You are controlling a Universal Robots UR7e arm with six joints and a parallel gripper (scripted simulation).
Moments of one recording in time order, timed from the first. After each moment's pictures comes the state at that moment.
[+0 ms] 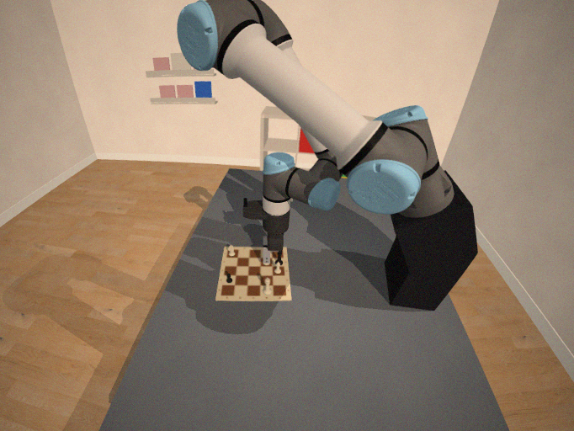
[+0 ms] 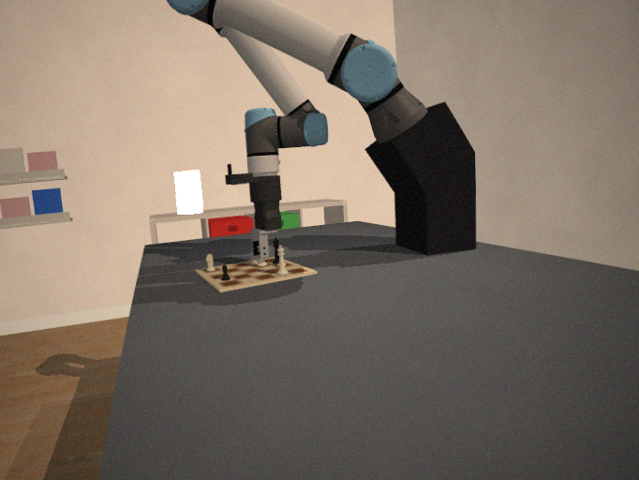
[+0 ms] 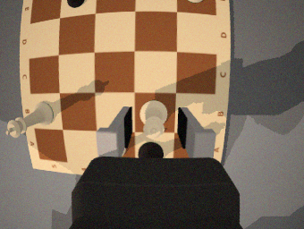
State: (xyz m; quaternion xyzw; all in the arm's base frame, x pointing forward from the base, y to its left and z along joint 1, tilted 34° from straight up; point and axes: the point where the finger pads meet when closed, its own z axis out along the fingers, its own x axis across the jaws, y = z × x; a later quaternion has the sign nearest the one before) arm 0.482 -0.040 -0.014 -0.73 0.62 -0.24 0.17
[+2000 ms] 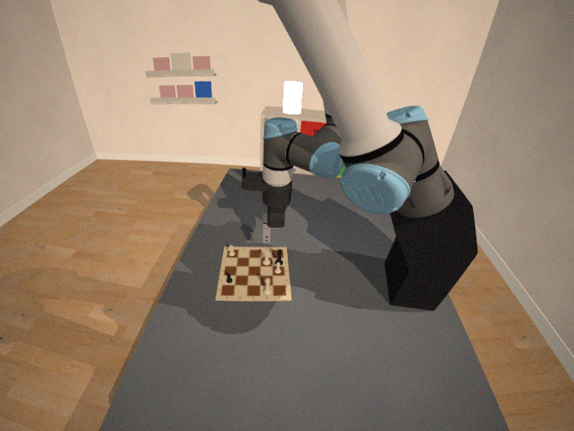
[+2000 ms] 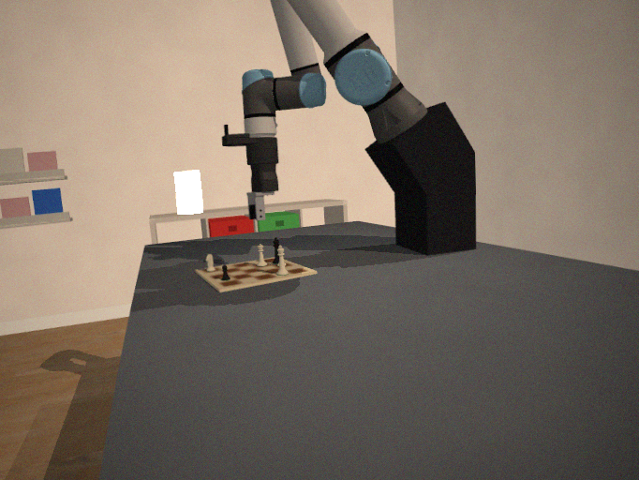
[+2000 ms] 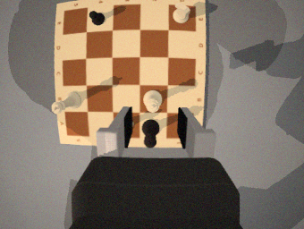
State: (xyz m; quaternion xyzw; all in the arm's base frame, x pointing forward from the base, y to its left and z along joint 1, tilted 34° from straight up) arm 0.433 -0.036 0.060 -0.73 0.62 -0.24 0.17
